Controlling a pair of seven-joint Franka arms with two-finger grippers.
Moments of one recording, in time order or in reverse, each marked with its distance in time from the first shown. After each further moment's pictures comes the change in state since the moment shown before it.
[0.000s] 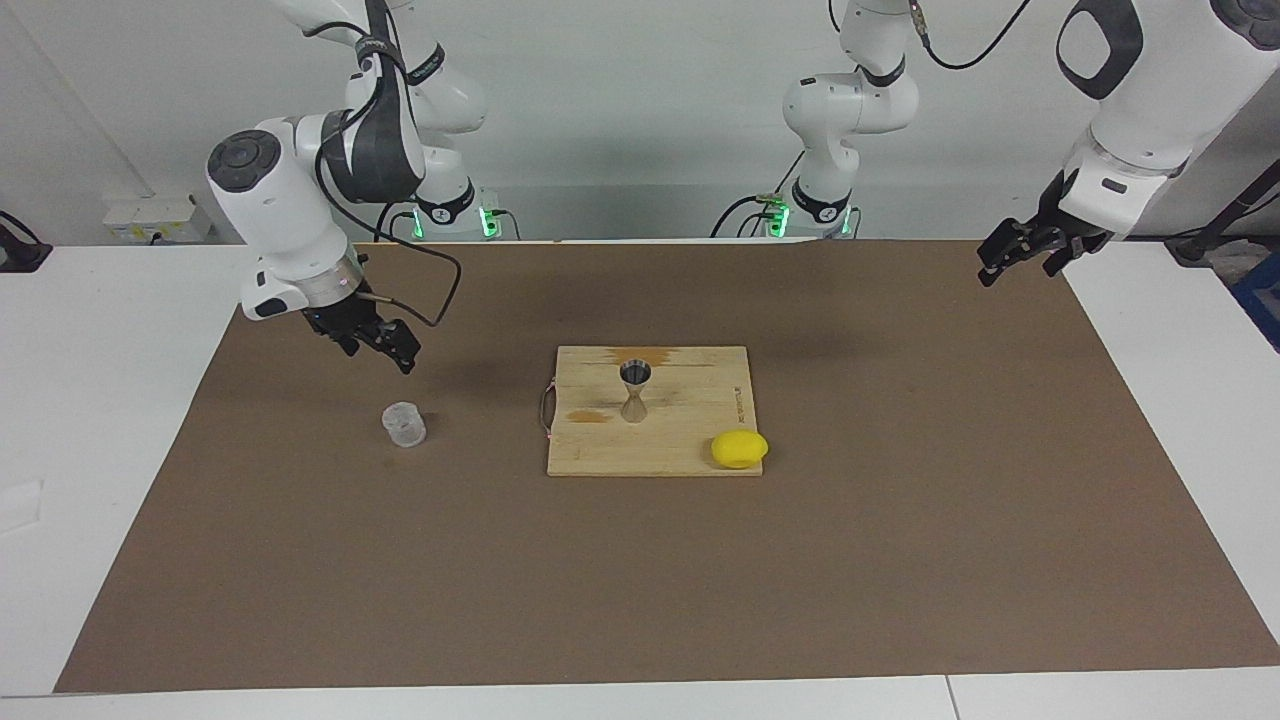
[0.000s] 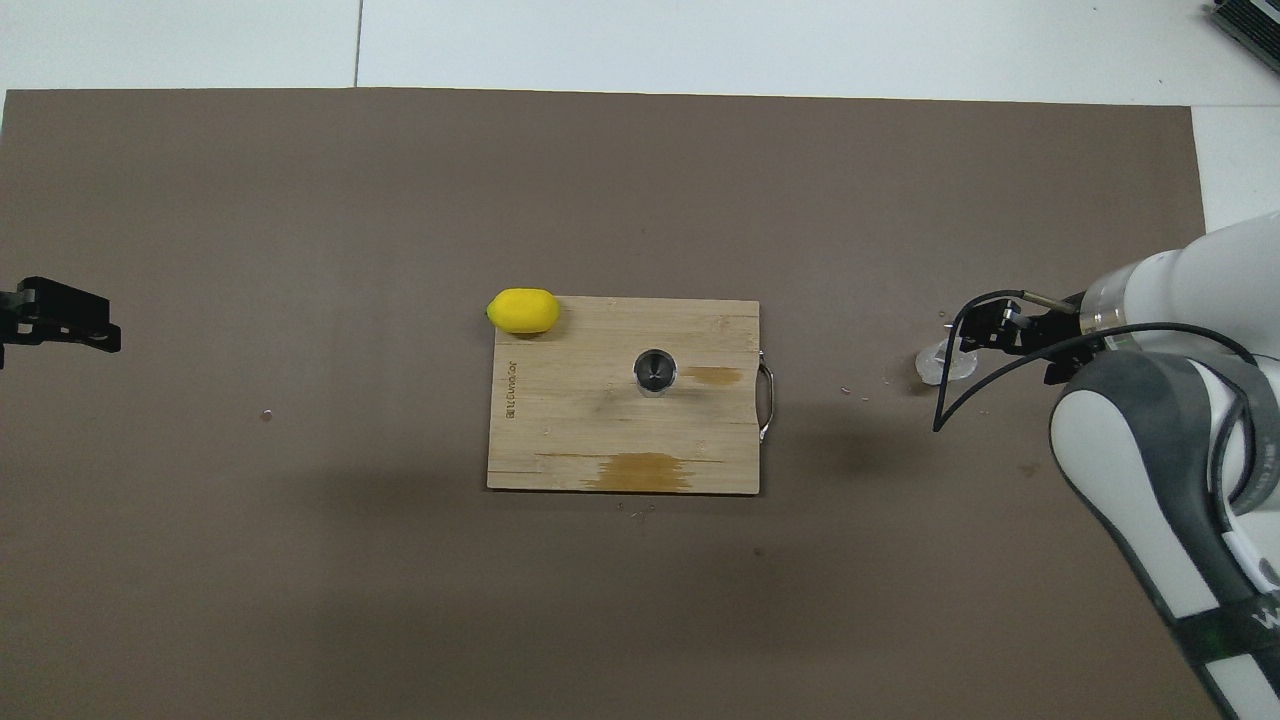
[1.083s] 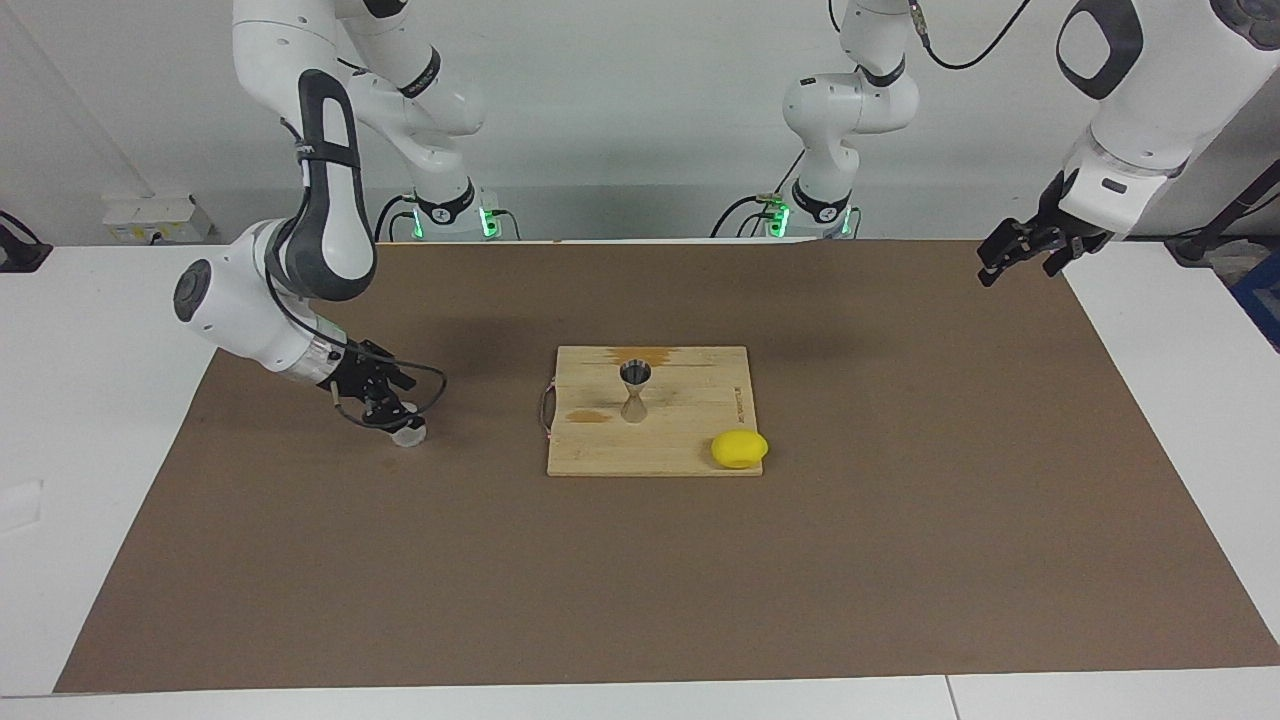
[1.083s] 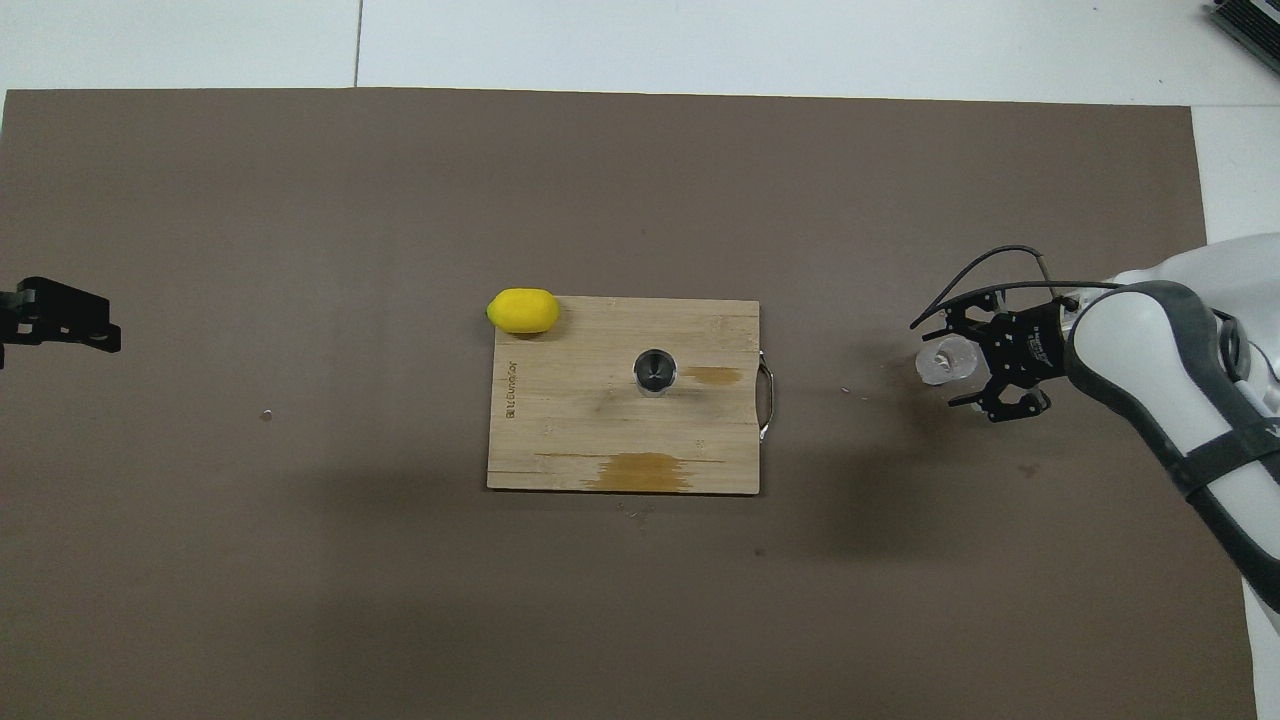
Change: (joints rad) left arm 0.000 0.000 0.000 0.000 0.000 0.000 0.000; right arm -0.114 0.232 -0.010 -0.036 0.444 0.063 0.484
